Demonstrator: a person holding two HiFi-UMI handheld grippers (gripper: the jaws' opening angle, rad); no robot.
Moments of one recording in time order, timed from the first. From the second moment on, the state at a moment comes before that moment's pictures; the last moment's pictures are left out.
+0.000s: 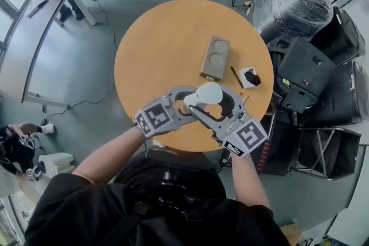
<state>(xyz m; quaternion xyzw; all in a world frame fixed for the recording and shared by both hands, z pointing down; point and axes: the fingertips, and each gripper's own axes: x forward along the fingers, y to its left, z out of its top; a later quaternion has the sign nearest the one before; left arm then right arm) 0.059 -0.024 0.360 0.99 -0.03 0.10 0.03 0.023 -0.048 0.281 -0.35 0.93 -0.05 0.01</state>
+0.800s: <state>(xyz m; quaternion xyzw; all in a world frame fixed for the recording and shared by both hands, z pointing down) 0.053 -0.024 0.350 1.00 -0.06 0.07 0.02 -0.001 -0.043 0.273 -0.34 0.94 -0.02 0.01</state>
